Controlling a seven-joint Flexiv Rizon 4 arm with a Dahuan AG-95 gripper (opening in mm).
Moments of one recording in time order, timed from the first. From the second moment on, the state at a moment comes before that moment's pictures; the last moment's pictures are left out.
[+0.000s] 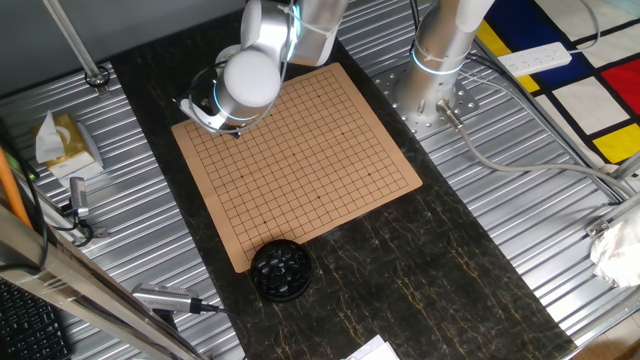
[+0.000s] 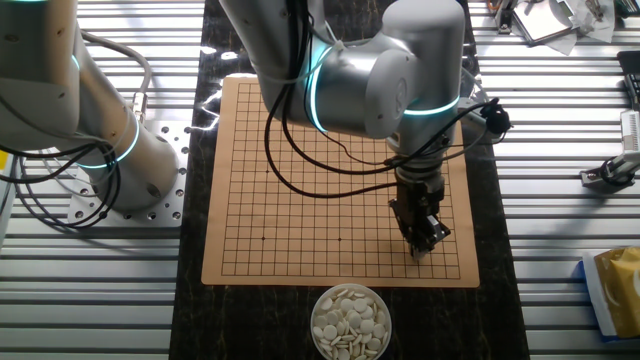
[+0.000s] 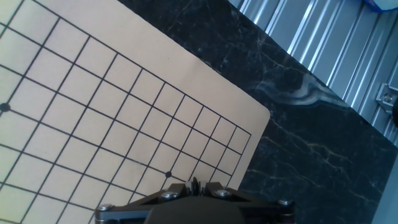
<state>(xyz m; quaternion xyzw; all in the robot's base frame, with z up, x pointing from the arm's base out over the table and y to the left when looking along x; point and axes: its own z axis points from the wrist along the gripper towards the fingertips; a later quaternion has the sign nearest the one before) 0.530 -0.156 0.013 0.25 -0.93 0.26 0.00</state>
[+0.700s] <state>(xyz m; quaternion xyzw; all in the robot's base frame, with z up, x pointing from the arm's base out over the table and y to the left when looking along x) 0.530 -0.156 0.013 0.25 -0.93 0.26 0.00</state>
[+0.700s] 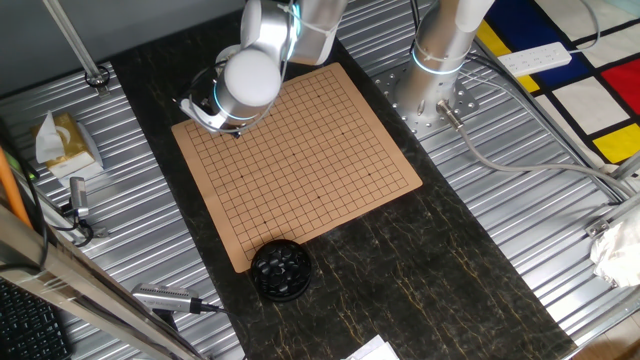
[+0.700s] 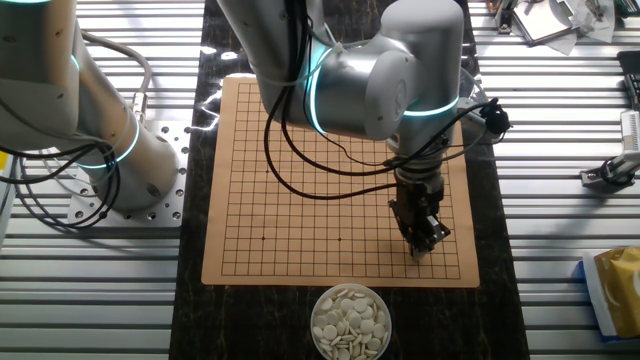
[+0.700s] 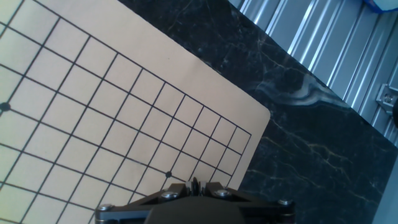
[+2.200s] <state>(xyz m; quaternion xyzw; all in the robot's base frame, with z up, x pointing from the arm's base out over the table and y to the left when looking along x) 0.528 -0.158 0.013 0.26 -0.93 0.25 0.00</state>
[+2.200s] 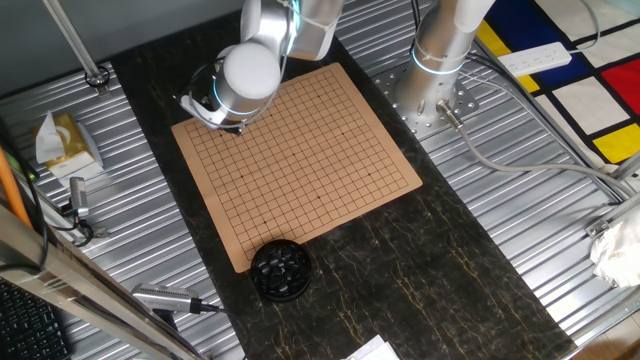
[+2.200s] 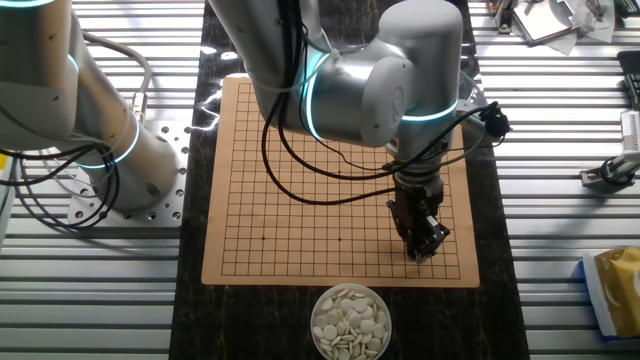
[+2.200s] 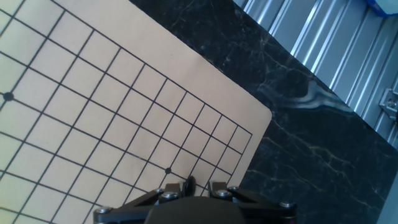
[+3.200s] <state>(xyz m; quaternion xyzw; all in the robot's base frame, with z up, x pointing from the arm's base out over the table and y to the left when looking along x) 0.529 -0.158 0.013 0.26 -0.93 0.24 0.00</state>
